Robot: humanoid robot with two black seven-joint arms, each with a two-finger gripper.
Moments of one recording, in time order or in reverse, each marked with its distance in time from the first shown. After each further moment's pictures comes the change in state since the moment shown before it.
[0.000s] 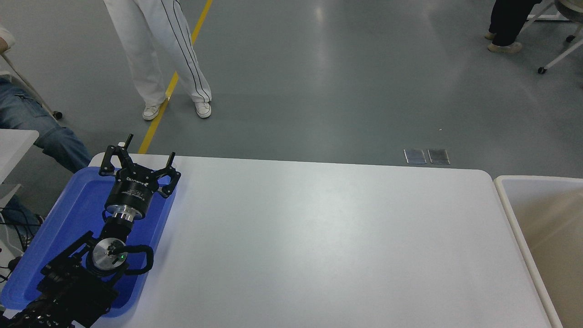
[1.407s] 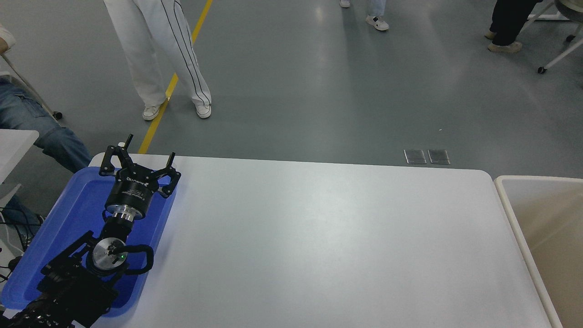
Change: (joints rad) left arm 0.000 0.000 -0.001 0.000 0.000 0.001 0.000; right arm -0.295 0.311 0.136 -0.090 0.148 -0.820 0.006
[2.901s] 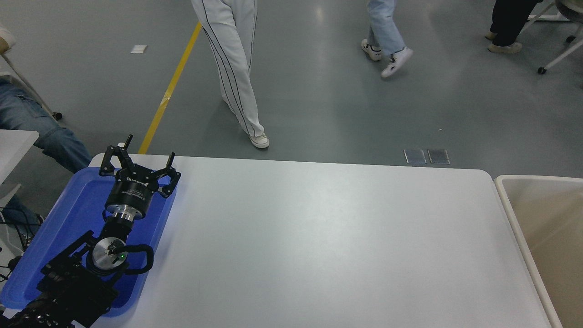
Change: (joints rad) left arm 0.000 0.000 0.000 0.000 0.000 0.000 0.000; right arm 0.000 -0.158 1.010 0.424 0.065 -0.029 0.028
